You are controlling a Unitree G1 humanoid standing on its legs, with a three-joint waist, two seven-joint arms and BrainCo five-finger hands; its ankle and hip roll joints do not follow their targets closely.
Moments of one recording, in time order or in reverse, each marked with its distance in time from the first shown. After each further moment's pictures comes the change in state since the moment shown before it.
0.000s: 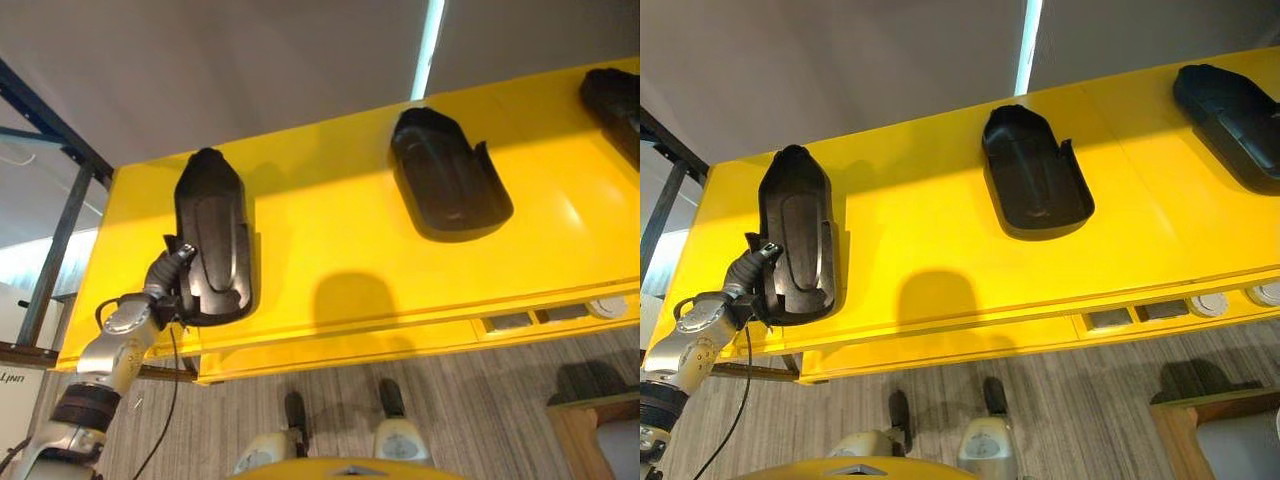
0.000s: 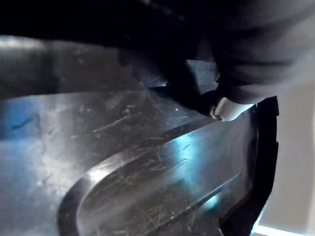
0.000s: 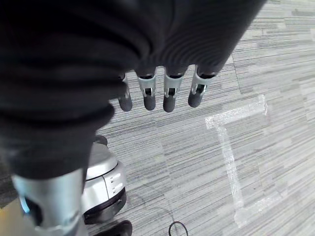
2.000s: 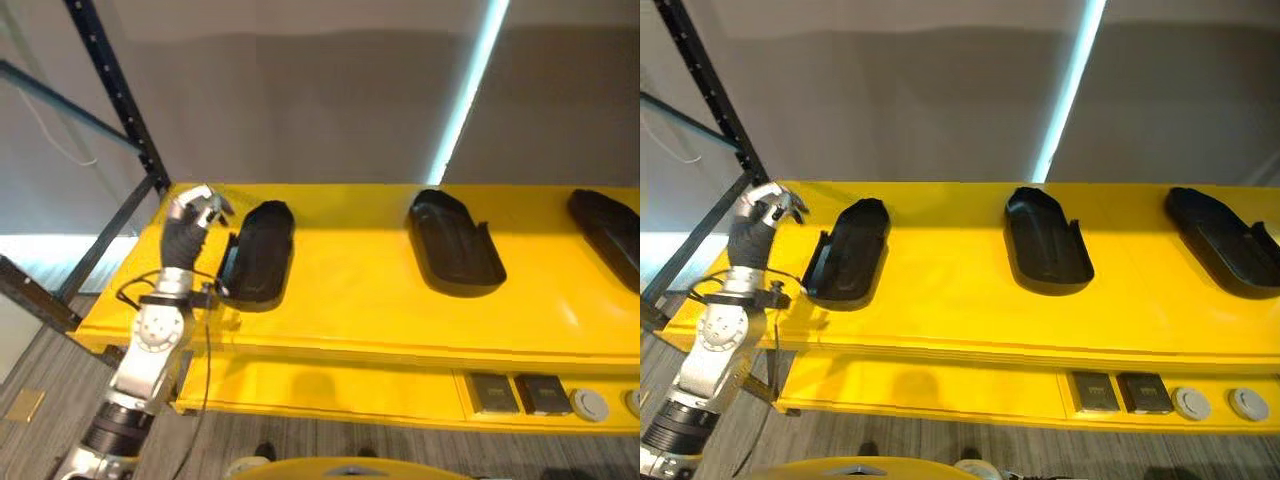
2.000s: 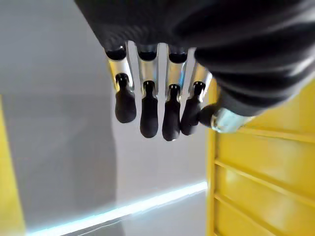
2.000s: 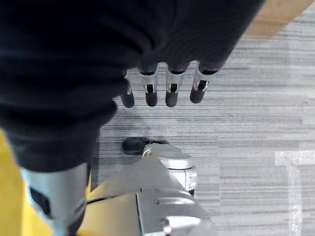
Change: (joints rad) left arm 0.115 -0.177 -0.104 -0.347 0.349 -0.512 0.169; right arm -0.035 0.097 0.112 -0.027 0.014 -0.035 -0.041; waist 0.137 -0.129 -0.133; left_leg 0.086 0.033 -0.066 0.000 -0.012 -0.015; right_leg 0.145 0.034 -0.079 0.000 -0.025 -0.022
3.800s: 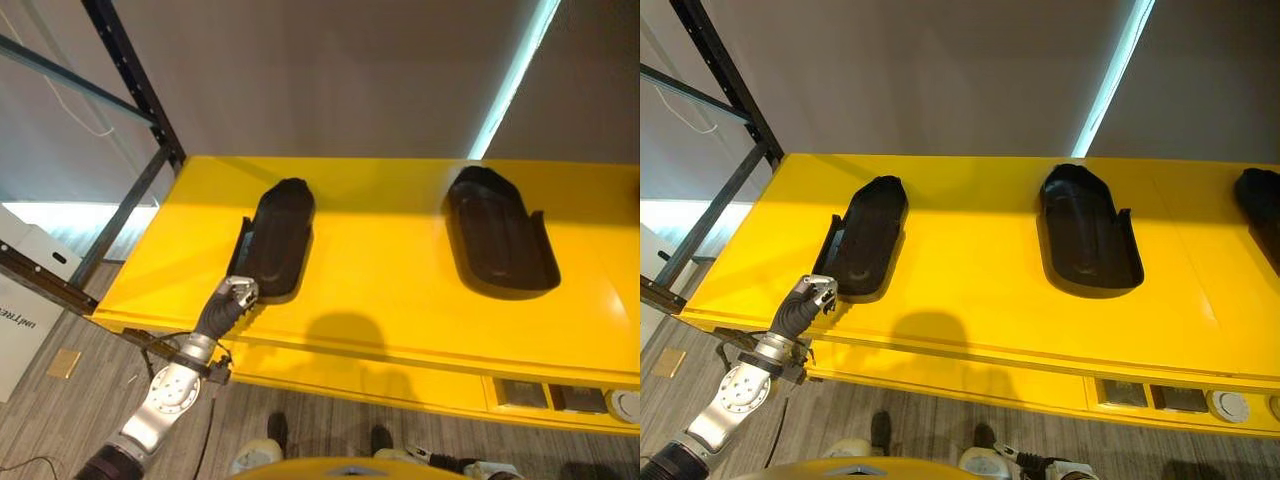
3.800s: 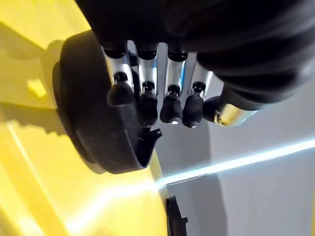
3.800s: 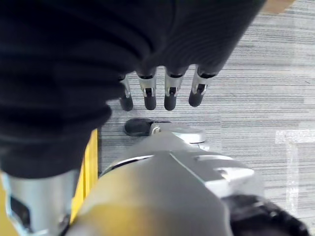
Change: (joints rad) left arm 0.123 0.147 -0.238 0.154 0.168 -0.167 0.009; right arm -0.049 0.003 -0.023 0.034 0.070 -0.033 0.020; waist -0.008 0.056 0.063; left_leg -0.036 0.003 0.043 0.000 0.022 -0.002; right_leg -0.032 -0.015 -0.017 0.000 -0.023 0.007
